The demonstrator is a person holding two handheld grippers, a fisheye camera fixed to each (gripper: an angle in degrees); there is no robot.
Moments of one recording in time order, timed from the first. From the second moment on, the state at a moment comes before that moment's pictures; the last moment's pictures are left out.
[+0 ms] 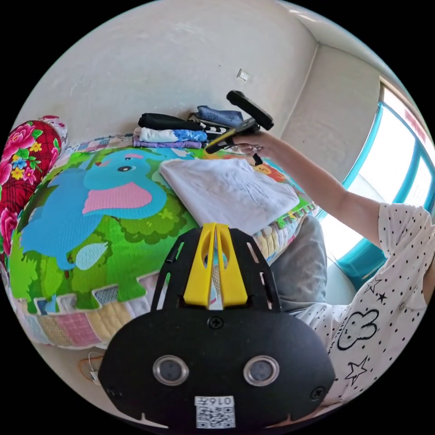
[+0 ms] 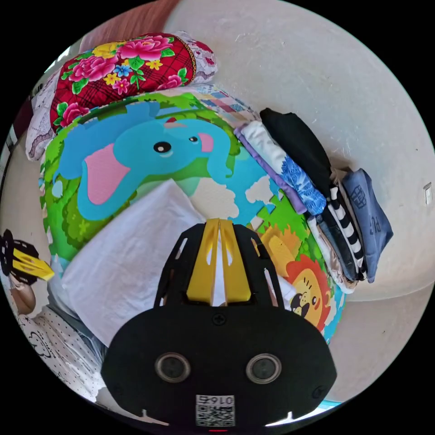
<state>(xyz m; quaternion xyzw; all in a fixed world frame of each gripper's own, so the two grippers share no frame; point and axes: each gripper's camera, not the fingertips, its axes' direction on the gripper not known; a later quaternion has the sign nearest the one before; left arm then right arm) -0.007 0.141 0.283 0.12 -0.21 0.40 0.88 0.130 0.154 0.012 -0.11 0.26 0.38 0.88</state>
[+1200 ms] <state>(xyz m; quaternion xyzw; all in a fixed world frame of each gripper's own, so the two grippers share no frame) -0.016 -0.179 0.571 0.03 -0.41 0.38 0.83 0.063 0.572 0.002 -0.08 0.28 0.53 0.80</state>
